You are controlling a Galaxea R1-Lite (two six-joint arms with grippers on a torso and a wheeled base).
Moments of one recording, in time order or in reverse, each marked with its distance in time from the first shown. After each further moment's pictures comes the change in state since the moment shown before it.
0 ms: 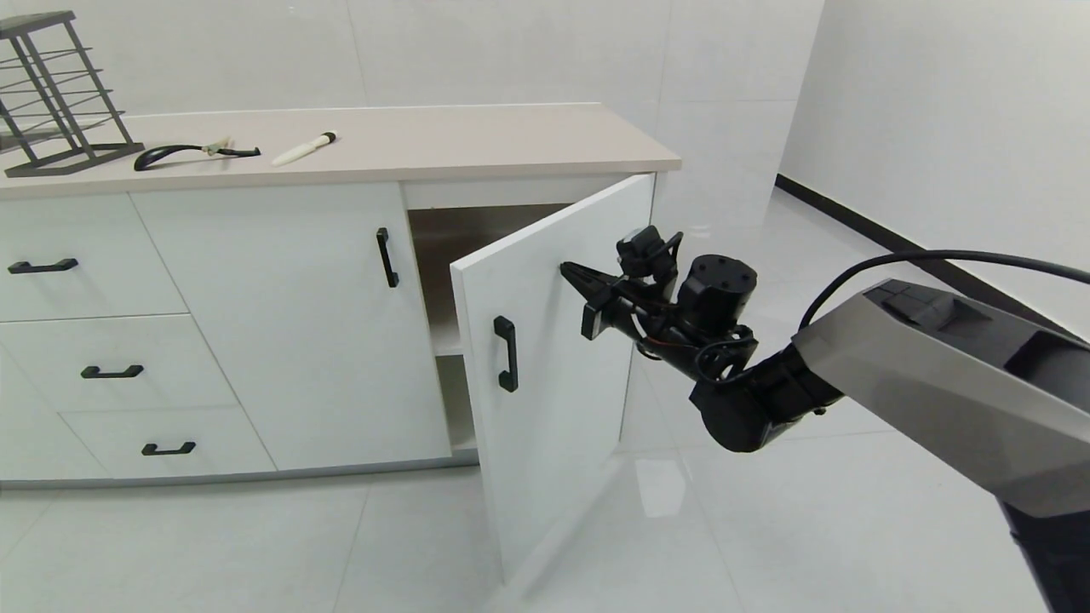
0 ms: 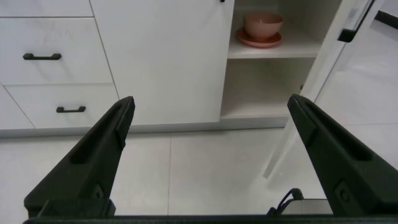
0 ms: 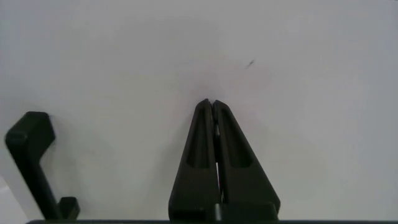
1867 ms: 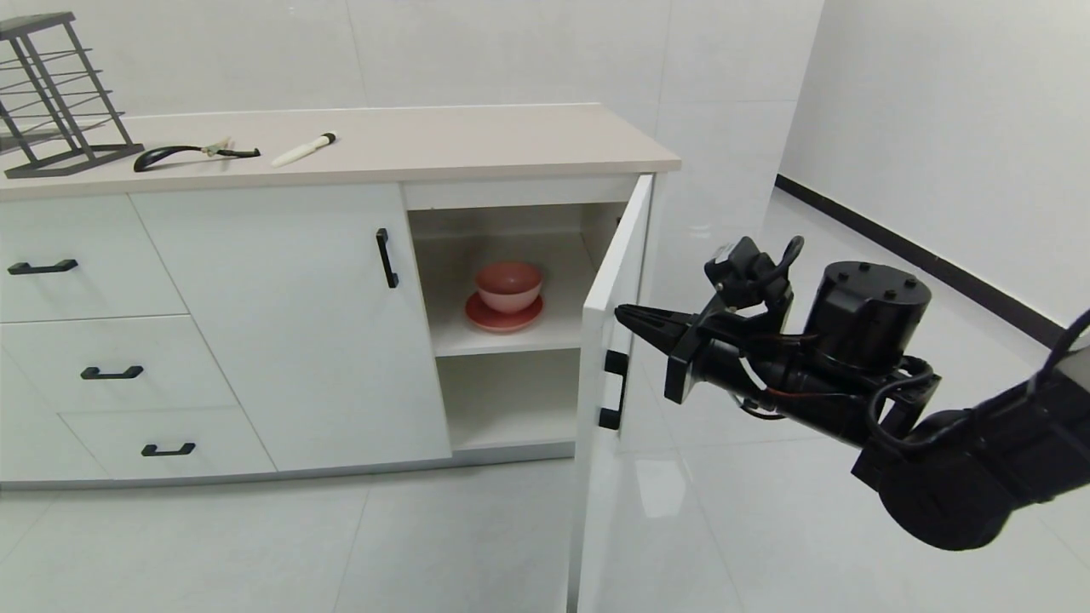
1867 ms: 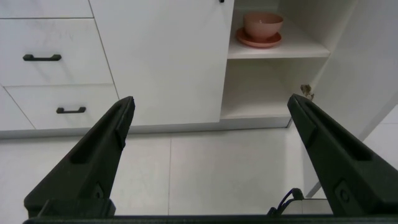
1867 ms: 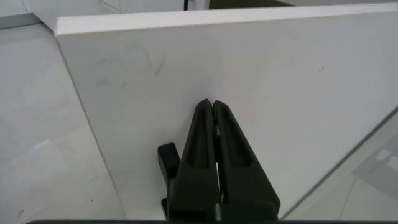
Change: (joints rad) left arm 0.000 0.000 0.000 0.000 -0.001 0.003; right arm 0.018 -0.455 0.574 0.079 0.062 -0.033
